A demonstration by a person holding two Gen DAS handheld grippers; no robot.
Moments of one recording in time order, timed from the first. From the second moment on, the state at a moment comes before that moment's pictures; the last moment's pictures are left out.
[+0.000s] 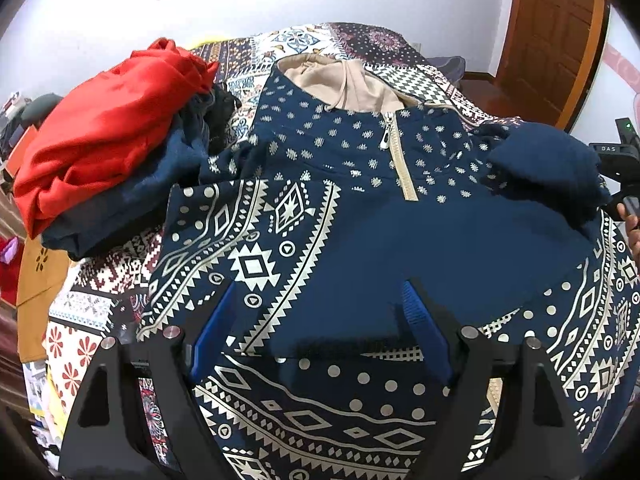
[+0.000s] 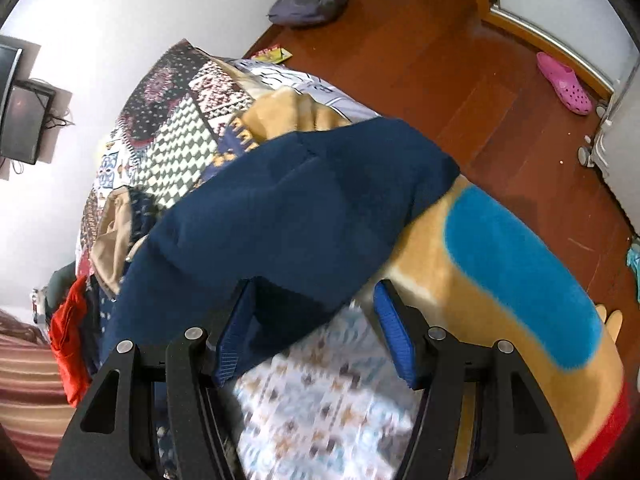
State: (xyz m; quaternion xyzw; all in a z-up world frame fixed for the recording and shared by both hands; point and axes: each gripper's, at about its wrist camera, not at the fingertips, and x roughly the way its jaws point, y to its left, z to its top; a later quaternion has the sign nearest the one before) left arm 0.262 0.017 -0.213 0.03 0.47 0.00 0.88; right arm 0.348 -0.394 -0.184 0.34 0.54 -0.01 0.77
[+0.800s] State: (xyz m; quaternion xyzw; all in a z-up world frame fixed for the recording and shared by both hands) left arm 0.229 0.056 -0.188 -0.01 0.44 0.01 0.90; right arm 0.305 -0.251 0.001 0.11 0.37 0.14 0.91
